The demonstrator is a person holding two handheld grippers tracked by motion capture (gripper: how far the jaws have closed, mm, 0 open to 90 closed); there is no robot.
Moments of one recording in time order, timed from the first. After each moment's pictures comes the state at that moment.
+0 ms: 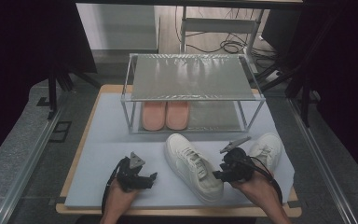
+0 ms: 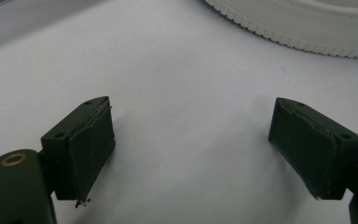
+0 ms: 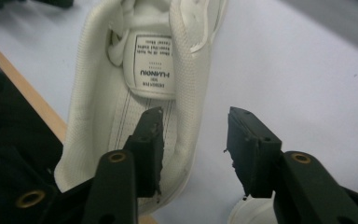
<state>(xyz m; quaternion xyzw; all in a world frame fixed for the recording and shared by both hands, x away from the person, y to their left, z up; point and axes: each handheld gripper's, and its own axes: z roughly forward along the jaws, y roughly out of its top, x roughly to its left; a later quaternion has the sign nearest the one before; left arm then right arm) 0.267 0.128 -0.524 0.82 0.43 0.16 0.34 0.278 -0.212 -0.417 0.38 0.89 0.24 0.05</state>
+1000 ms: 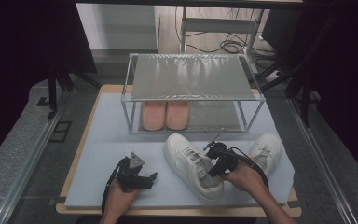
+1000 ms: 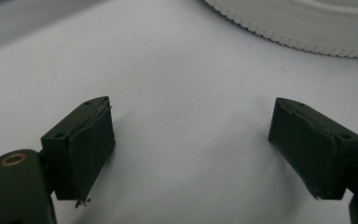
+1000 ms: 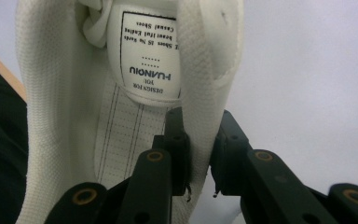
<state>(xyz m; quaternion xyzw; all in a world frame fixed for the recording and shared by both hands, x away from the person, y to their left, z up) 0.268 0.129 -0.524 0.82 0.43 0.16 0.34 0.313 -0.178 -0.436 0.37 0.92 0.12 -0.01</state>
